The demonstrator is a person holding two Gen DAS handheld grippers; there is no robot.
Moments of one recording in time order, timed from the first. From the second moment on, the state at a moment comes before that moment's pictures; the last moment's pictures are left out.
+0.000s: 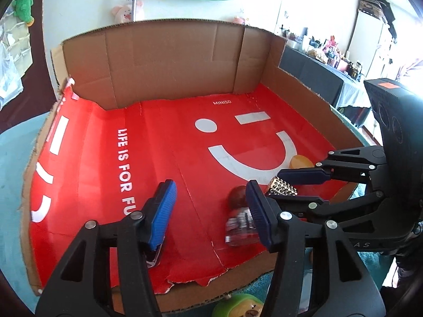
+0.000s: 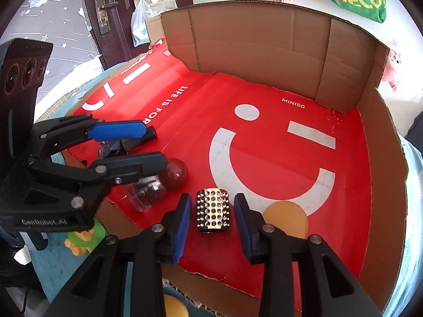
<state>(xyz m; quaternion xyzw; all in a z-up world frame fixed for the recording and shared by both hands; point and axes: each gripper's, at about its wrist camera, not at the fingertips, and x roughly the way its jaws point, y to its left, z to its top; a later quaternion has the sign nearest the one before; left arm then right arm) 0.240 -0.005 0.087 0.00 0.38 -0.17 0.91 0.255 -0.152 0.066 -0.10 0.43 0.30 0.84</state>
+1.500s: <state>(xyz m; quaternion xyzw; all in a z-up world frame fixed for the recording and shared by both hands) 0.020 0.015 0.108 -0.05 0.18 -0.08 0.98 0.014 -0.215 0.114 -0.01 0.15 0.14 0.98</state>
